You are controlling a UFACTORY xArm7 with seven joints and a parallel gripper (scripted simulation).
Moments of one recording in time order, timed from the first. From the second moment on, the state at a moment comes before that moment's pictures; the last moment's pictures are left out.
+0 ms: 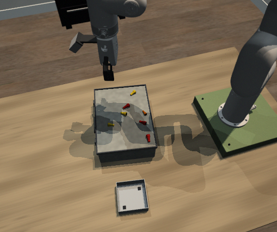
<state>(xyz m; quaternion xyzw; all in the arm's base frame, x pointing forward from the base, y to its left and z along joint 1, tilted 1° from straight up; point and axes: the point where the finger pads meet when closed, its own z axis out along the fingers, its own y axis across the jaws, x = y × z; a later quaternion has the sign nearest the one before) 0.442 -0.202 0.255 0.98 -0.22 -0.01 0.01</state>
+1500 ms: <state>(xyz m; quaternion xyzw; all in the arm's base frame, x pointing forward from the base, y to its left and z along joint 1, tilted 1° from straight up) 0.443 -0.201 0.254 0.98 -0.21 -0.01 0.01</state>
